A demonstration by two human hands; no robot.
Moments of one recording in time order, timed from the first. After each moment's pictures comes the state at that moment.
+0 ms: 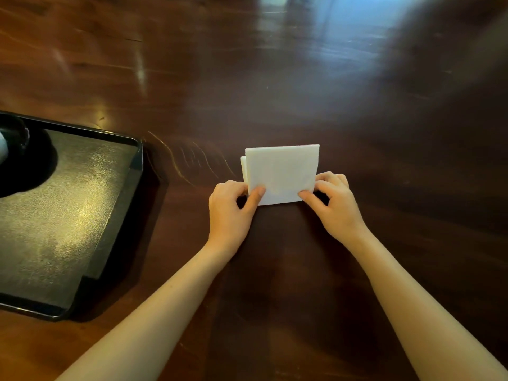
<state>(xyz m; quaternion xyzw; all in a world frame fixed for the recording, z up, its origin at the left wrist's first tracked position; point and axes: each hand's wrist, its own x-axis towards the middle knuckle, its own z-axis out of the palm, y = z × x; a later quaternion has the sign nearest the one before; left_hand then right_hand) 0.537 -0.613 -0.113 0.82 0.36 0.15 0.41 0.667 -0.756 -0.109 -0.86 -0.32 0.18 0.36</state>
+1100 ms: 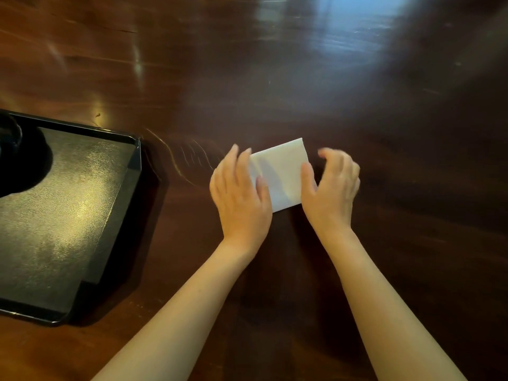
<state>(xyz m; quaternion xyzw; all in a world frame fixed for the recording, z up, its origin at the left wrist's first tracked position) 0.559 -0.628 -0.109 0.87 0.38 0.22 0.22 0.653 -0.714 -0.104 -0.93 -0.21 -0.02 0.31</state>
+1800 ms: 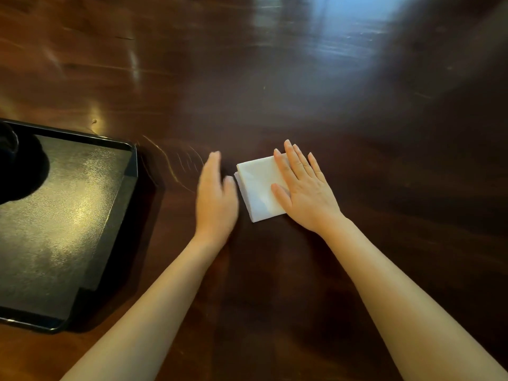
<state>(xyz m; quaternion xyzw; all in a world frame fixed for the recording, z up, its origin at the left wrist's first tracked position) 0.550 -0.593 -0.094 0.76 0.44 0.16 0.45 0.676 -0.710 -0.127 -0.87 -0.48 0.11 0.07</state>
